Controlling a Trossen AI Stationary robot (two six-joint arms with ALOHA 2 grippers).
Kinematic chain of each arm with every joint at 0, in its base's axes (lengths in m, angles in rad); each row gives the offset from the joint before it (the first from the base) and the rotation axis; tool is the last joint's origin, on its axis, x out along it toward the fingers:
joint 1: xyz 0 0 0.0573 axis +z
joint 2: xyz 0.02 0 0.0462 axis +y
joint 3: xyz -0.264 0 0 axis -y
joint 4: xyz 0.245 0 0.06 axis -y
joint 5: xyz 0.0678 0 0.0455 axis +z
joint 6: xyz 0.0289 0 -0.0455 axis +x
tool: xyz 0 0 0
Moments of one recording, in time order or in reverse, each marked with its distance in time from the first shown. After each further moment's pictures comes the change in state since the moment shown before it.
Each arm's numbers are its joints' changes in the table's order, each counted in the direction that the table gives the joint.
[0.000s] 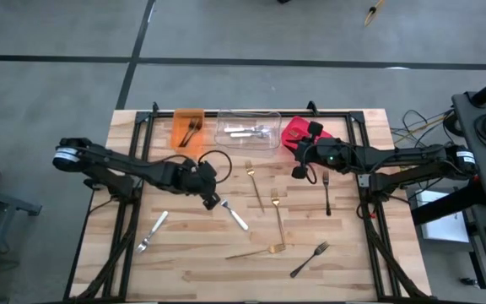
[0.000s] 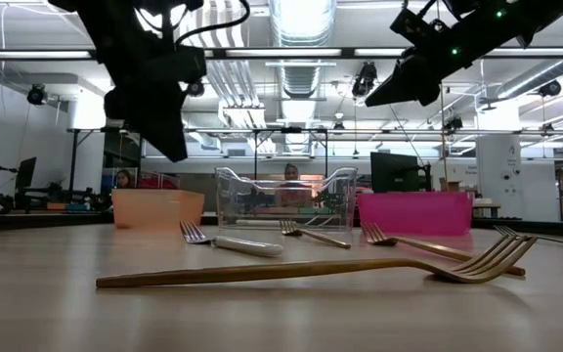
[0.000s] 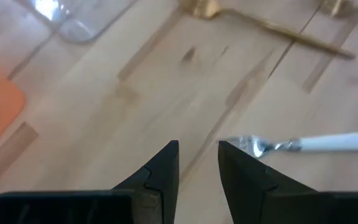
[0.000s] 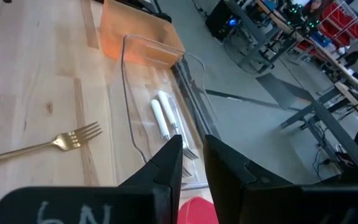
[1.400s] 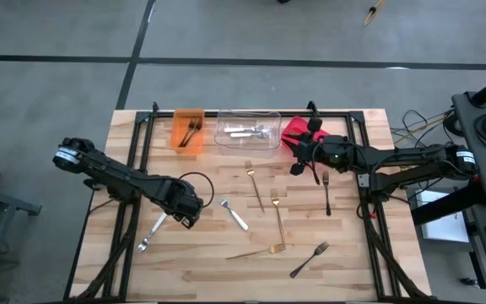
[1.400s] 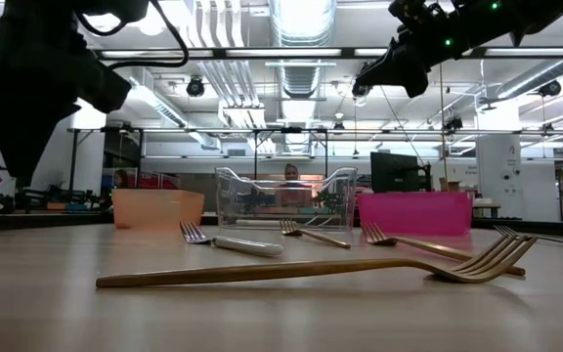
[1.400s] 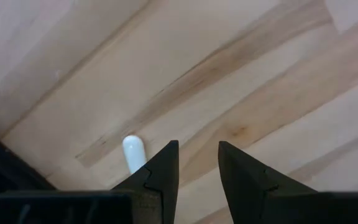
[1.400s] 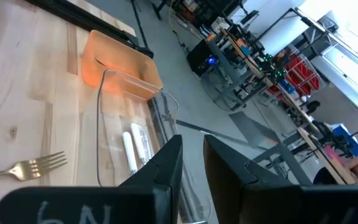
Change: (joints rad) left arm -0.181 0.011 0.000 -0.428 -0.386 -0.518; right arm 0.000 0.002 -0.001 0.178 -0.003 -0.224
